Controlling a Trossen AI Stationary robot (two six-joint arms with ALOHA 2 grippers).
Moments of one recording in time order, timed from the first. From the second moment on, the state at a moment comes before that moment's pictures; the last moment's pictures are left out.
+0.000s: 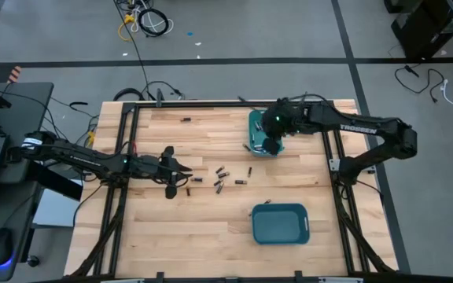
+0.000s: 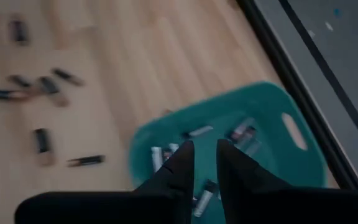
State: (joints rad) left arm -0.11 0.93 0.26 0.25 -0.22 -0.15; right arm -0.31 1.37 1.19 -0.78 0.14 0.02
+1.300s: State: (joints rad) left arm -0.11 1.40 0.26 0.45 -0.22 -0.24; right arm 0.00 1.35 1.19 -0.72 0.14 0.05
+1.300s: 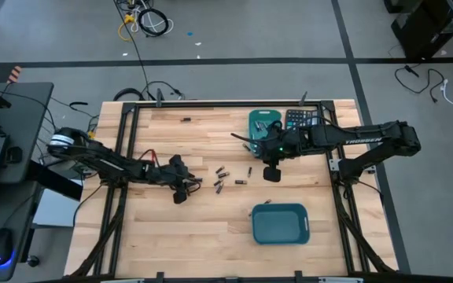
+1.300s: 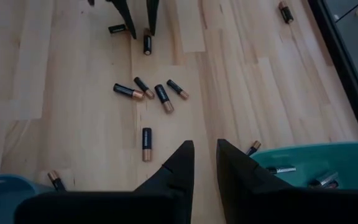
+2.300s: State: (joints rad) left arm -0.11 1.48 0.26 0.51 -0.25 -0.24; right arm 0.01 1.35 1.19 -0.72 0.14 0.09
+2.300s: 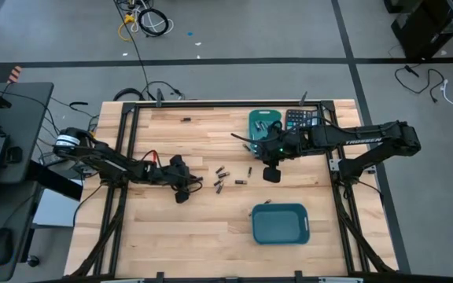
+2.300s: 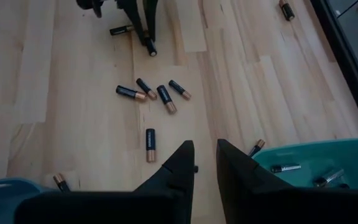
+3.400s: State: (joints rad) left arm -0.13 1.48 0.54 1.08 -0.18 0.39; right arm 0.17 1.36 0.68 0.70 0.18 -0.29
